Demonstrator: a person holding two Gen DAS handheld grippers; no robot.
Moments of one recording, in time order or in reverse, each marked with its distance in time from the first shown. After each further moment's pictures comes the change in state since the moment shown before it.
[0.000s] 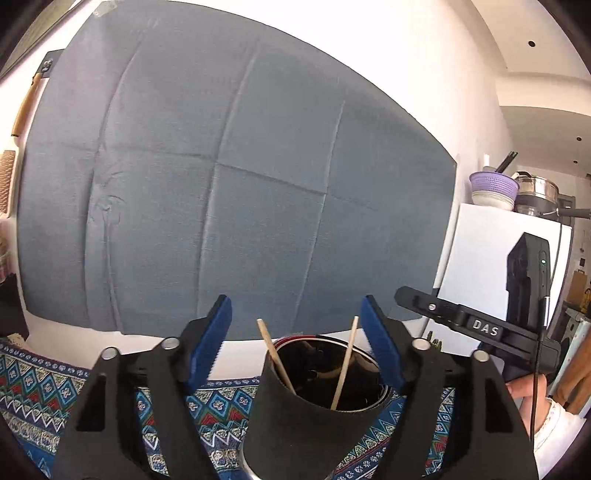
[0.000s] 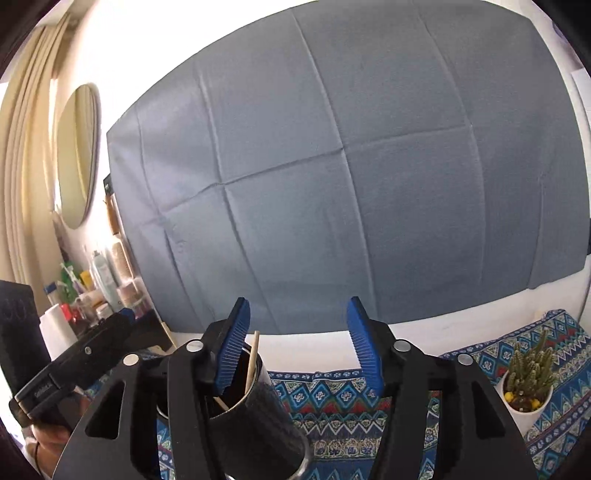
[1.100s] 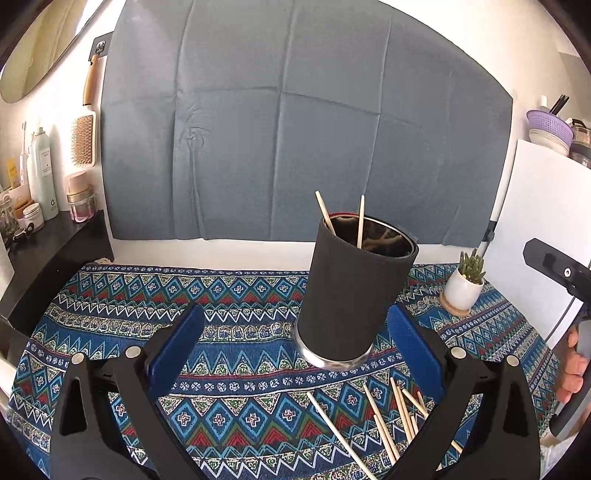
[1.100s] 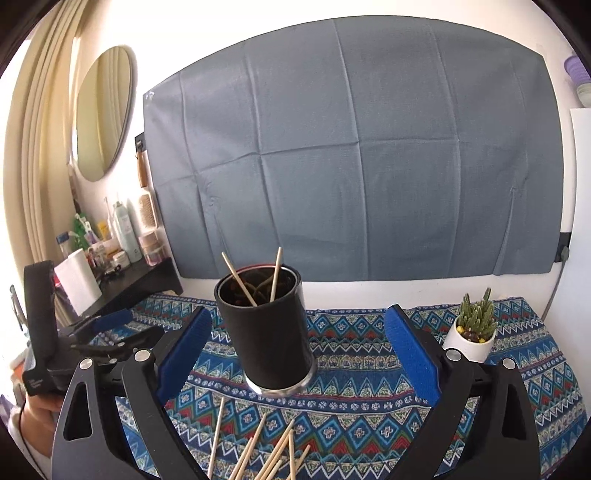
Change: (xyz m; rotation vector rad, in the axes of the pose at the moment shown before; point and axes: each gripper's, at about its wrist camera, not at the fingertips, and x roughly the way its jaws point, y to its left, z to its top) left arm -0.070 -0.028 -0.044 0.028 0.310 0.305; right arm -0.109 0.044 -0.027 -0.115 0.120 -0.023
